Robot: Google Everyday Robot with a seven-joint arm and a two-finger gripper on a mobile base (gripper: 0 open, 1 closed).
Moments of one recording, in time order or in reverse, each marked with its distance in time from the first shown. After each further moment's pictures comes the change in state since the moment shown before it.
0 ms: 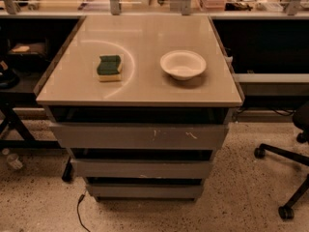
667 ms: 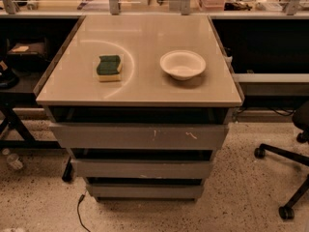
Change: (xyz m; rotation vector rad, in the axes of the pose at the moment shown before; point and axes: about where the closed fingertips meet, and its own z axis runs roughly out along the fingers) arm -0.162 0.201 -0.122 -0.121 -0.414 -0.466
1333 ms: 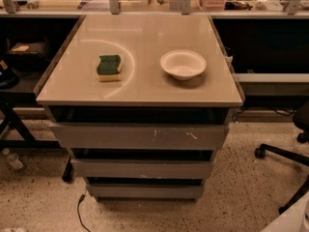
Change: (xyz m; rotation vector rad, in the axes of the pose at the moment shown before) arm -0.062 0.056 -0.027 0.005 -0.168 -0.165
